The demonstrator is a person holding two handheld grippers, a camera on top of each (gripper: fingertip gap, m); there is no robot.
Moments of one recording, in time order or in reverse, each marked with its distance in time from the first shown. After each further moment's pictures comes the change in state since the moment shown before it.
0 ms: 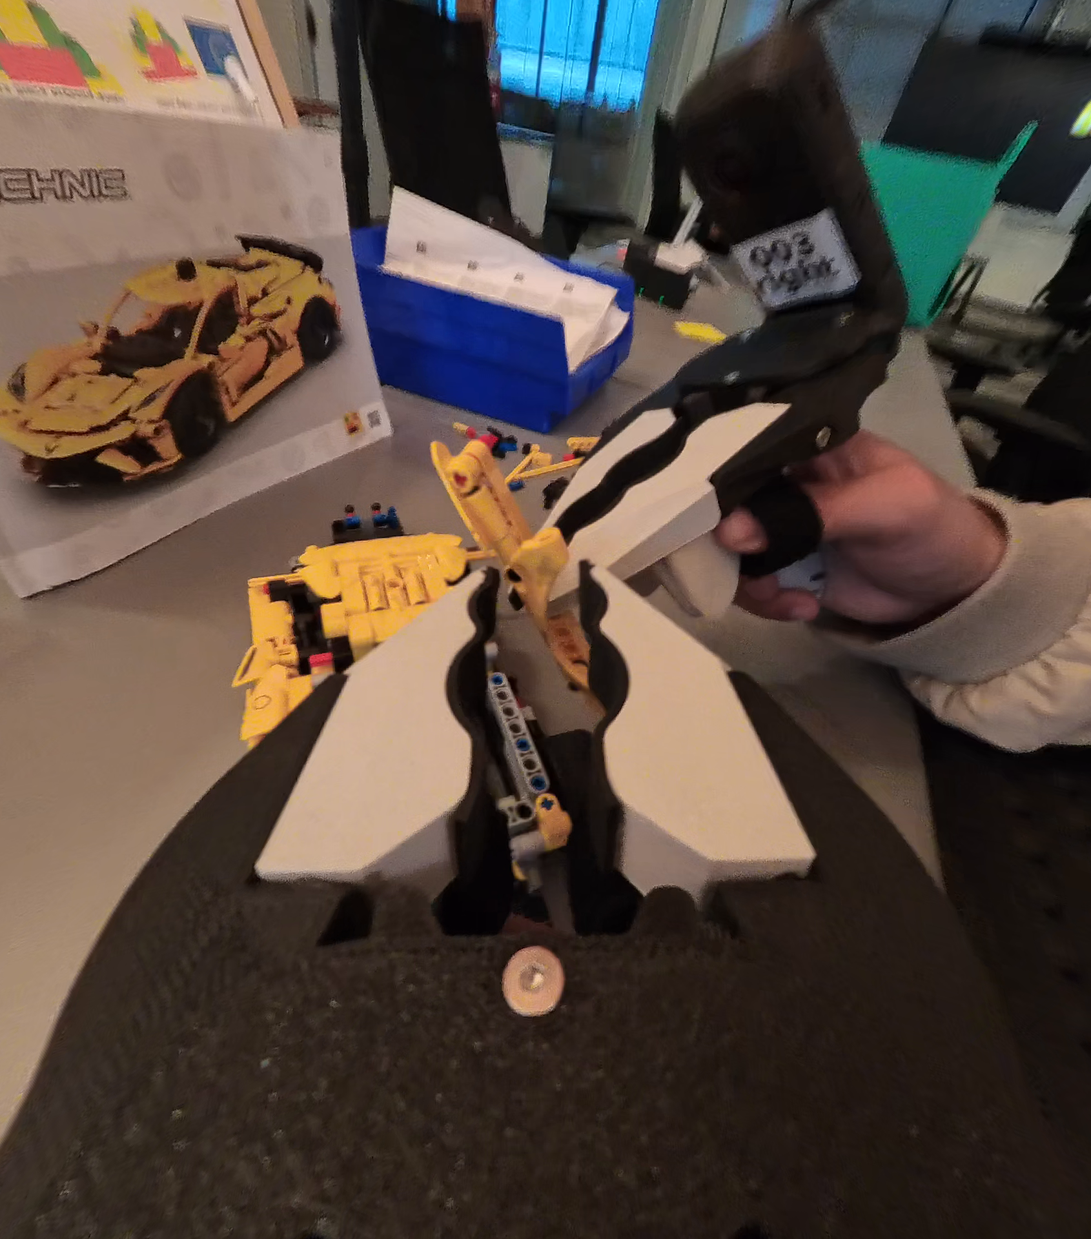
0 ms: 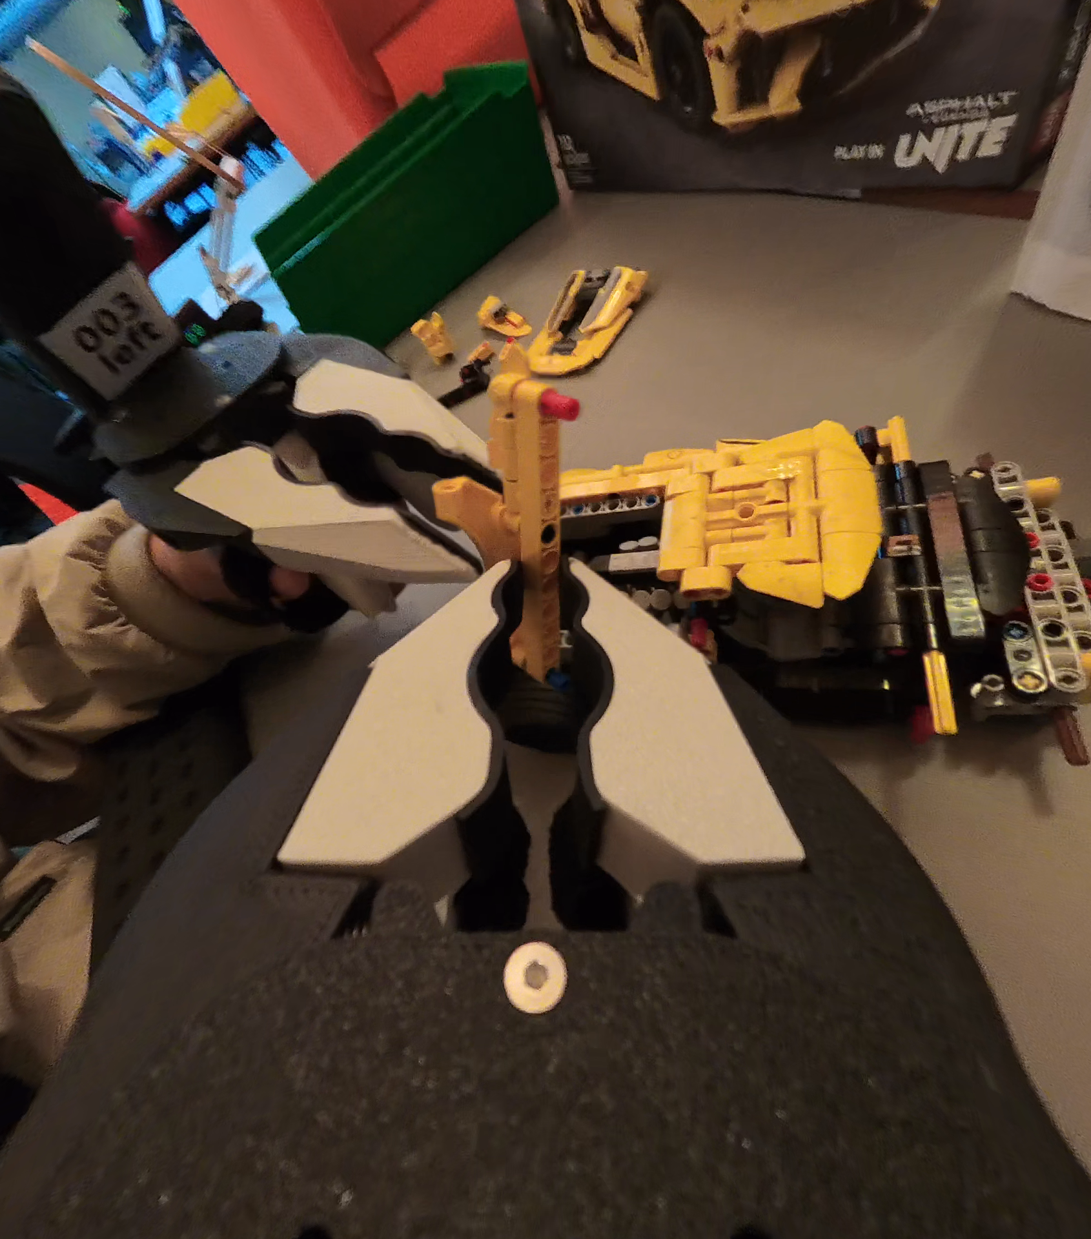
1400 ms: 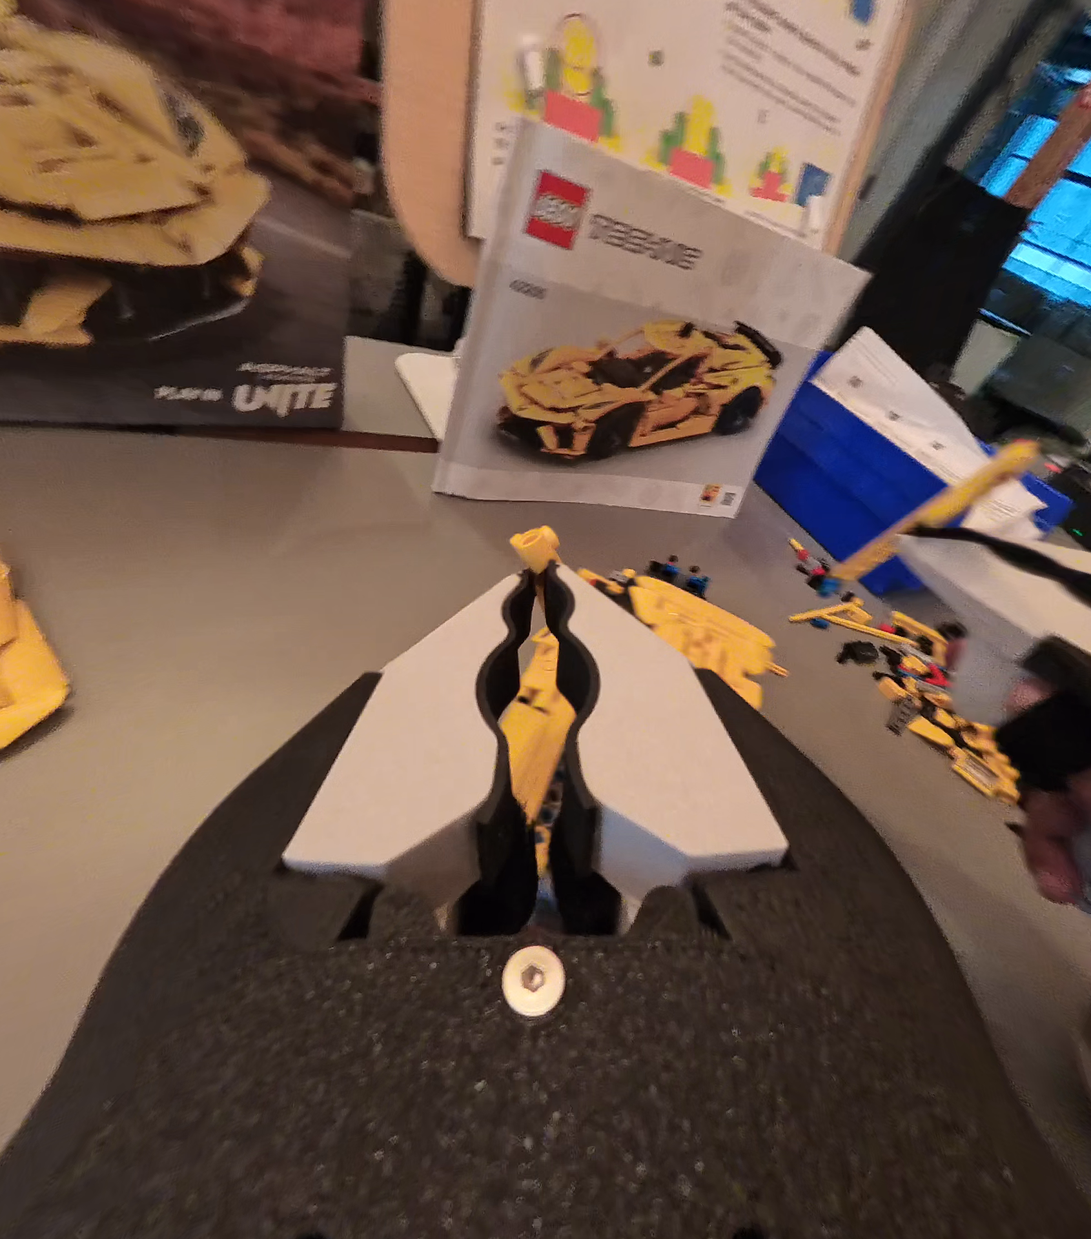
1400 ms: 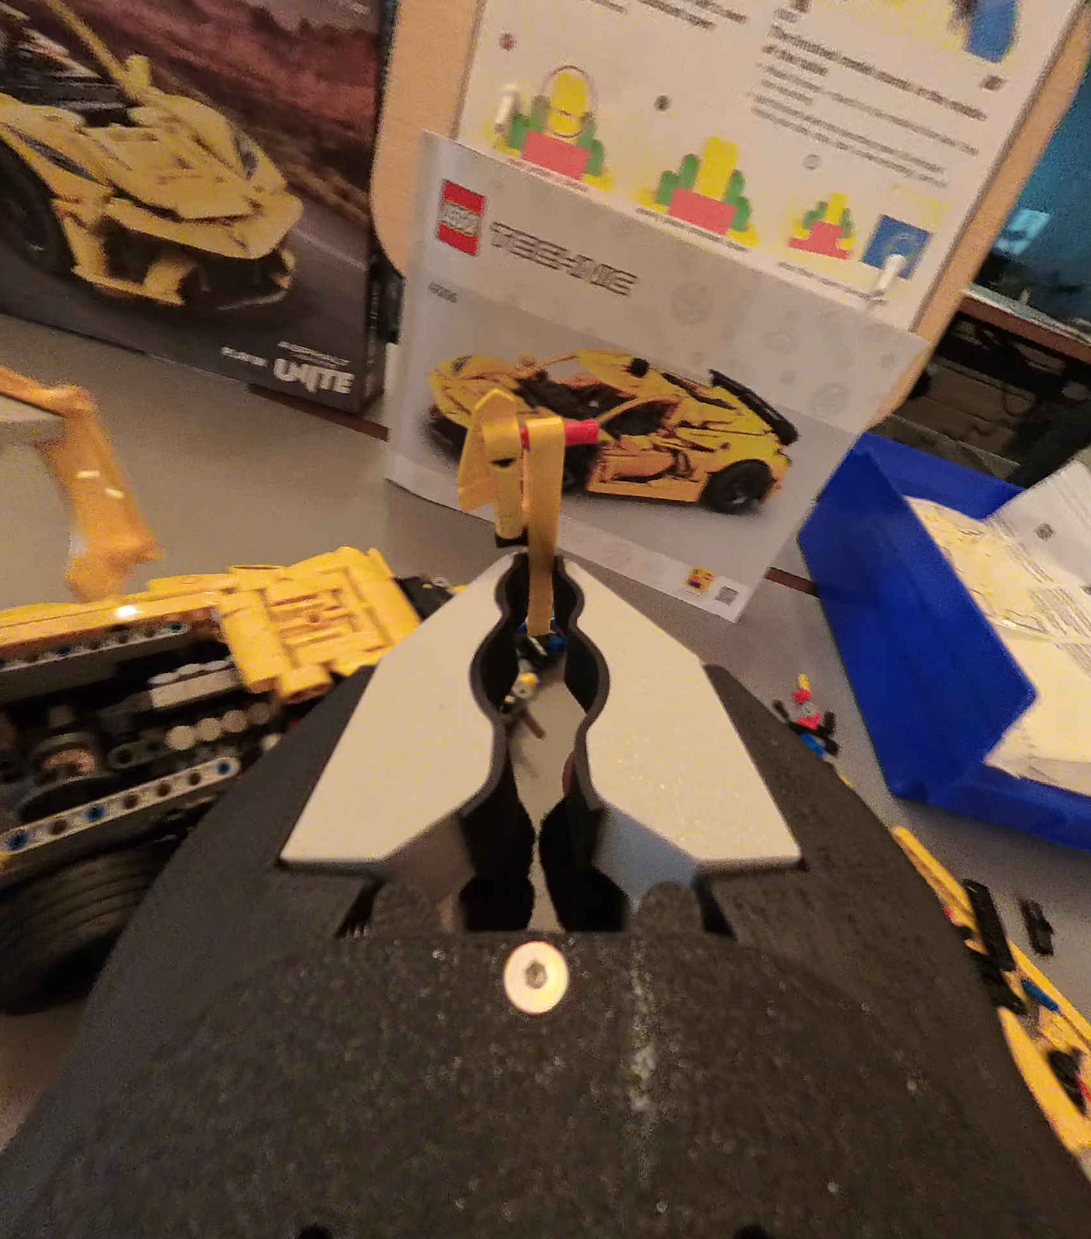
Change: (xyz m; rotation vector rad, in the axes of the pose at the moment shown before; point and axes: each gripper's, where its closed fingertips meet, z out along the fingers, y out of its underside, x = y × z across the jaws) left arm -0.099 -0.002 -0.032 0.133 -0.626 -0.322; right arm 0.077 -0.047 -0.065 0.254 1.005 -0.367
